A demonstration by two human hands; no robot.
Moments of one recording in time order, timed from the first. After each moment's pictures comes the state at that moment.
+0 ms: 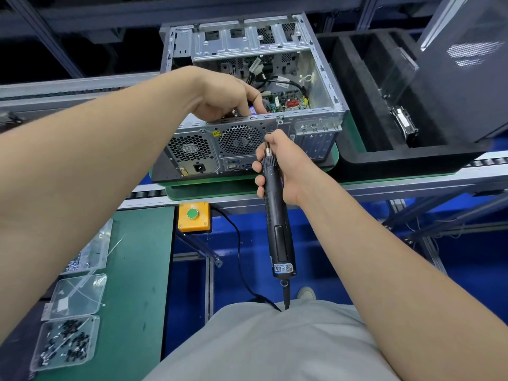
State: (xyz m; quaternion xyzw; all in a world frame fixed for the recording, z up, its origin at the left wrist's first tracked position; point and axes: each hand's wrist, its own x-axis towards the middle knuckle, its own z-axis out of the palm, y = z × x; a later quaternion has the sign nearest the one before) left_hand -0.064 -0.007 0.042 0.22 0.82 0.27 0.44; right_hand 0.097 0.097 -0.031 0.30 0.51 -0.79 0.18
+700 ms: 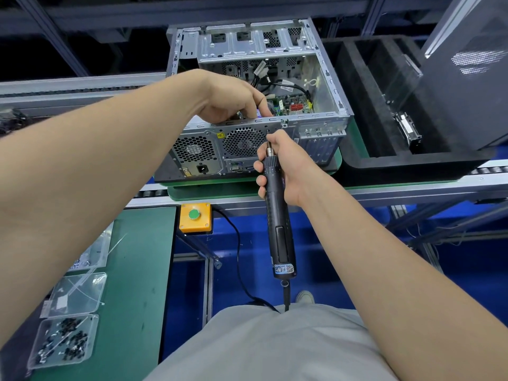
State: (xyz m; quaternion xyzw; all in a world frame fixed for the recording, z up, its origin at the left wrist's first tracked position) left_hand -0.062 -0.007 0.041 0.23 0.82 0.28 0.44; right_hand 0.093 0.096 -0.027 0.29 0.51 -0.79 0.18
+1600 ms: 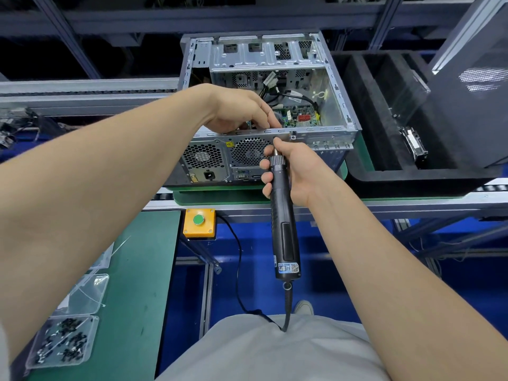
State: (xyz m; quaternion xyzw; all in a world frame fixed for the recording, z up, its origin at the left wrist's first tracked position) left_hand -0.064 -0.014 0.039 0.25 0.82 0.31 0.42; right_hand 0.082 0.102 -0.015 0.28 0.45 -0.82 0.19
